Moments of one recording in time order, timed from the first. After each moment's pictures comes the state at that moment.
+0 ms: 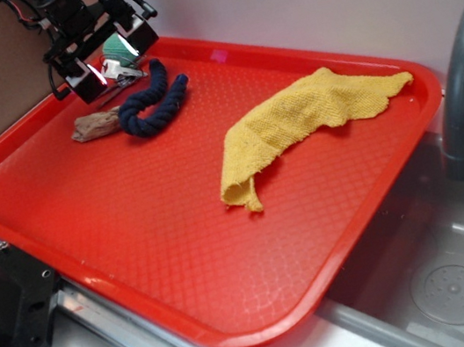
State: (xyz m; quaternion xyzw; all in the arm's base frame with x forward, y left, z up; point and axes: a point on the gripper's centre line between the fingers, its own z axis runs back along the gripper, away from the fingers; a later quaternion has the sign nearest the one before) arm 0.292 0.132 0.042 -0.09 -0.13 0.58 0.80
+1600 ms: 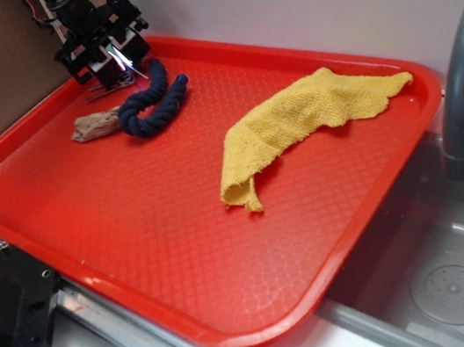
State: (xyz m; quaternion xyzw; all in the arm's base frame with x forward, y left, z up) arm 0.306 0.151 0.023 -0.07 -0.12 0.59 0.80
